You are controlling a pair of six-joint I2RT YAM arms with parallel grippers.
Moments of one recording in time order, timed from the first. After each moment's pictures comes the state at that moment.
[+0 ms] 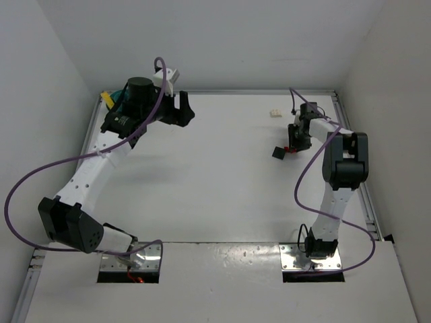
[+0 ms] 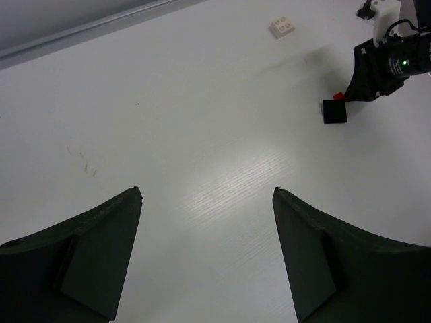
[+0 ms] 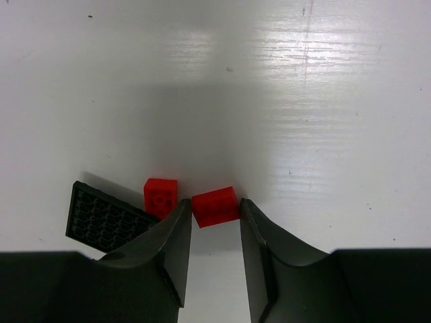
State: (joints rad) left arm -0.31 1.39 1.44 -0.44 0.25 -0.09; right arm -0.06 2.06 1.35 -0.46 -0.03 -0.05
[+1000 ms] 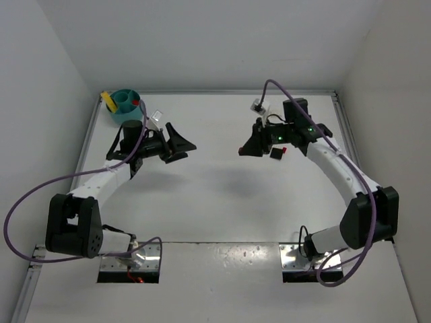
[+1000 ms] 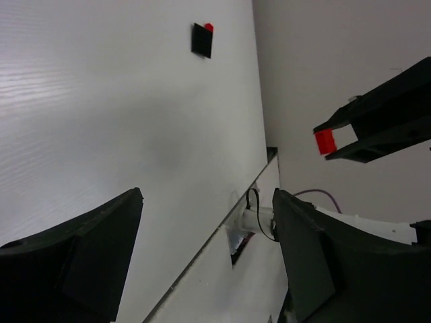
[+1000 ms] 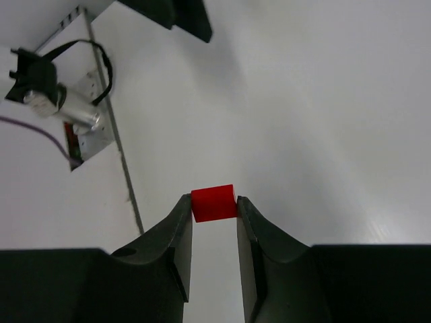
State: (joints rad) left arm -0.12 1.33 0.79 0.07 0.81 -0.80; right arm 0.24 1.44 1.17 -0.47 -0.92 -0.18
